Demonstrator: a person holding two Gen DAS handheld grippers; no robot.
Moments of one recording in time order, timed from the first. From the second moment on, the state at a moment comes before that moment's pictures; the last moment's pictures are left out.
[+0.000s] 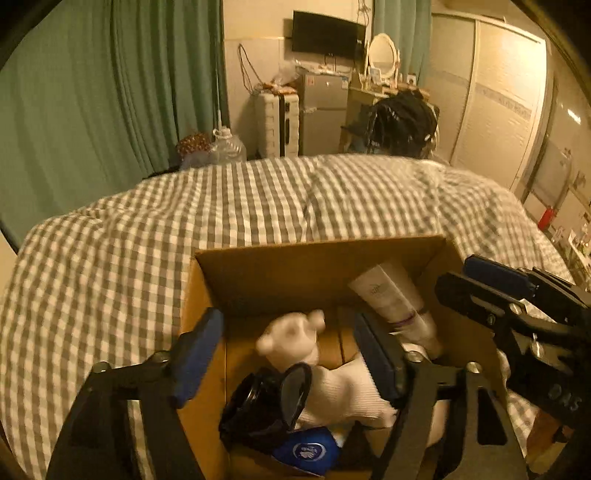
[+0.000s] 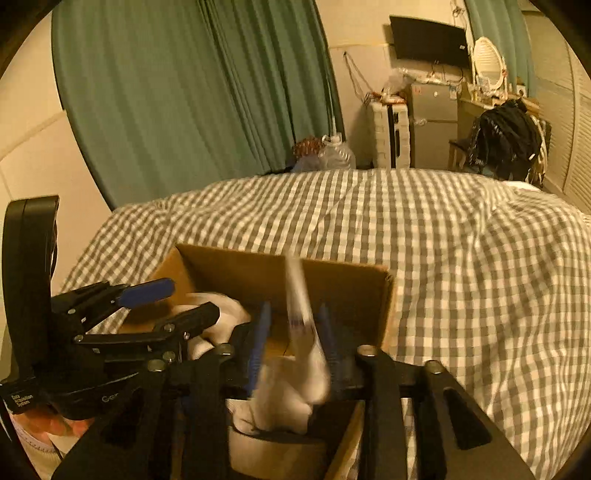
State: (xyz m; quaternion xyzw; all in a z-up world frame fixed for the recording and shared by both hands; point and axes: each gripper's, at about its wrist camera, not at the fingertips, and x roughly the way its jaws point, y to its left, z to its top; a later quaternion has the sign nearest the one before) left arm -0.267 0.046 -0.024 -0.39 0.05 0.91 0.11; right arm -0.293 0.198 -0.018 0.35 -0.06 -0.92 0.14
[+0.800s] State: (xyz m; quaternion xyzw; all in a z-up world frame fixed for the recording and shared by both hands) left arm -0.082 0.005 0.075 -0.29 0.01 0.96 0.02; right arm -0.088 0.212 0.129 0.22 -0.02 -0.97 0.12
